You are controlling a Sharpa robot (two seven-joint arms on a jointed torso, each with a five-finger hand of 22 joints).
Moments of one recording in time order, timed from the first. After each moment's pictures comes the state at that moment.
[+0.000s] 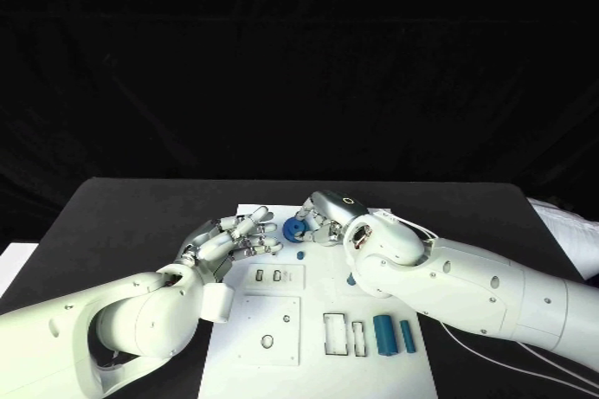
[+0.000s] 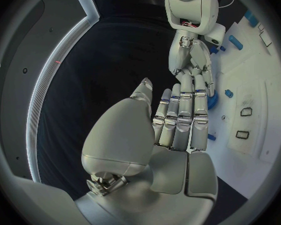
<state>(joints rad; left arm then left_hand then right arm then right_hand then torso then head) 1.16 -0.91 -0.04 1.82 0.20 -0.41 0.42 1.41 -0.01 0.00 0.20 0.12 1.00 0.19 0.10 0.07 1.11 0.14 0.13 0.08 1.19 0.08 0.28 0.29 0.17 1.05 0.19 0.29 0.12 1.07 -0.62 0.17 1.51 -1.72 -0.35 -0.42 1.45 -0.07 0.13 0.22 0.21 1.11 0.12 0.11 0.07 1.47 0.02 1.47 1.31 1.47 -0.04 1.53 1.31 0.04 1.46 0.07 1.52 1.31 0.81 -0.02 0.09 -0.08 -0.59</state>
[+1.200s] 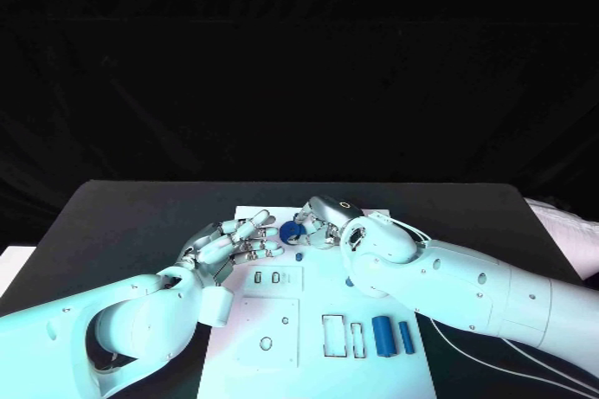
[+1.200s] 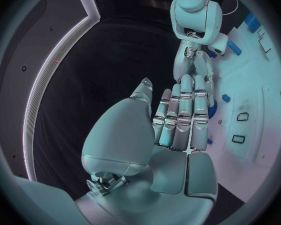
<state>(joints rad) 1.16 -0.91 -0.04 1.82 0.20 -0.38 0.39 1.41 -0.01 0.00 0.20 0.12 1.00 0.19 0.10 0.07 1.11 0.14 0.12 0.08 1.18 0.08 0.28 0.29 0.17 1.05 0.19 0.29 0.12 1.07 -0.60 0.16 1.45 -1.67 -0.33 -0.40 1.30 -0.10 0.05 0.29 0.16 1.00 0.14 0.06 0.08 1.47 0.05 1.40 1.31 1.47 -0.02 1.52 1.31 0.04 1.46 0.09 1.51 1.31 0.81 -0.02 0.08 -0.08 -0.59</state>
